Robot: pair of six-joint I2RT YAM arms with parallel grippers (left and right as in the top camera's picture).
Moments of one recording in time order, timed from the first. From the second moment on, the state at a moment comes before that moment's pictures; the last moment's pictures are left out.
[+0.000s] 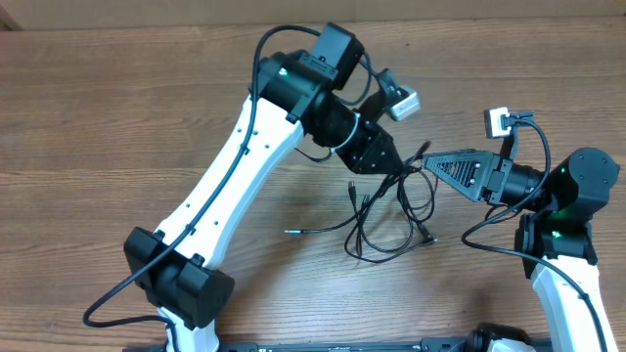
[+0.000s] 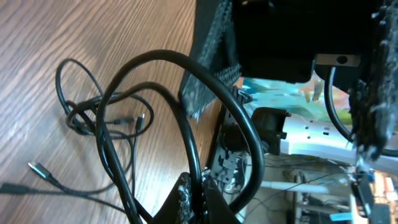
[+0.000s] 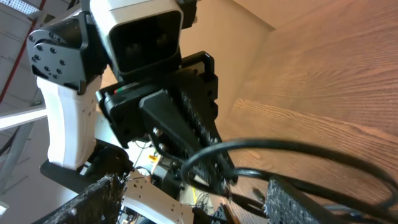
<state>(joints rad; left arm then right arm) -0.59 1.92 2.05 -1.35 0.88 0.22 -0.18 1.08 0.63 0.47 -1.43 1.06</state>
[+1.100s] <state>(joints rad) -0.68 1.92 2.05 -1.29 0.82 0.22 -0.18 1.08 0.63 0.46 -1.39 1.04</state>
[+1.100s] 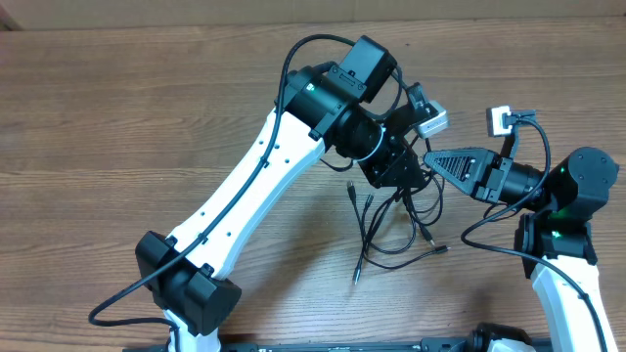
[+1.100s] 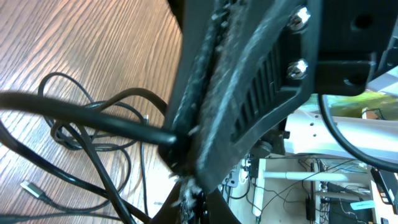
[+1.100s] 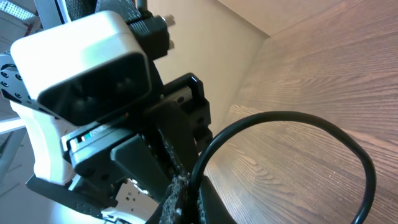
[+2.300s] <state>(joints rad) -0.39 1.92 2.05 -1.52 0.55 0.22 -0.88 1.08 0.63 0.46 -1.56 1.04</state>
